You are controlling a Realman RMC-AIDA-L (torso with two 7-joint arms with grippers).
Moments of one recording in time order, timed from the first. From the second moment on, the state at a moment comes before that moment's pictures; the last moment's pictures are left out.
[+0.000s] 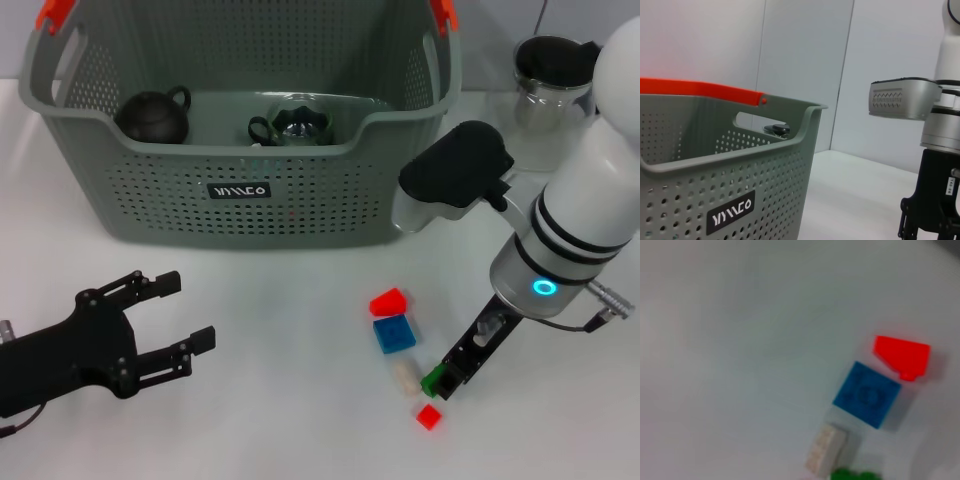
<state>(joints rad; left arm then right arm) -0.28 -2.15 0.37 0.65 2.07 1.74 -1.01 0.83 2.11 -1.70 -1.01 -2.55 -1.49 2.81</state>
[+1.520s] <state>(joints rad) -0.28 -2.15 0.37 0.64 2.07 1.74 -1.01 0.84 2.11 -1.76 -0.98 -2.50 -1.44 2.82</state>
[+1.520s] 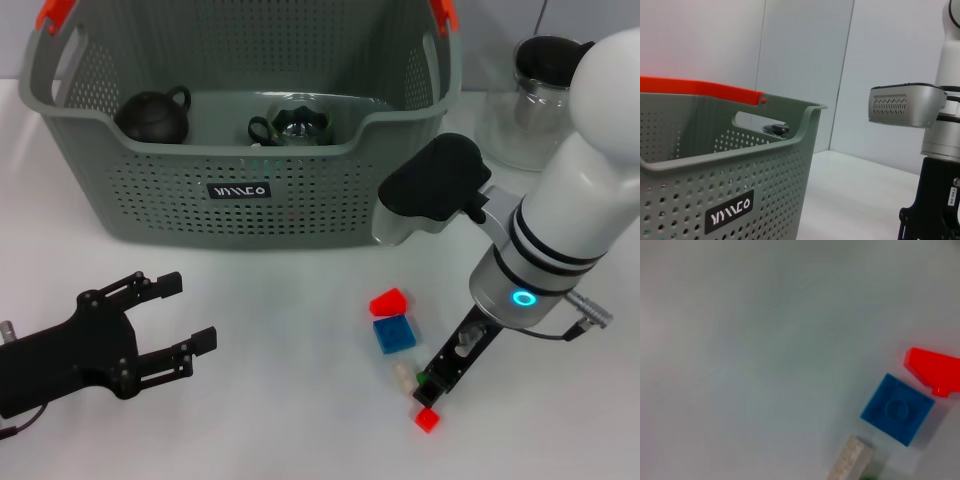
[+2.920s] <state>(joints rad) -0.28 -2.15 0.37 0.64 2.07 1.74 -1.01 0.86 2.11 -1.75 -0.96 -2.50 -1.43 2.83</state>
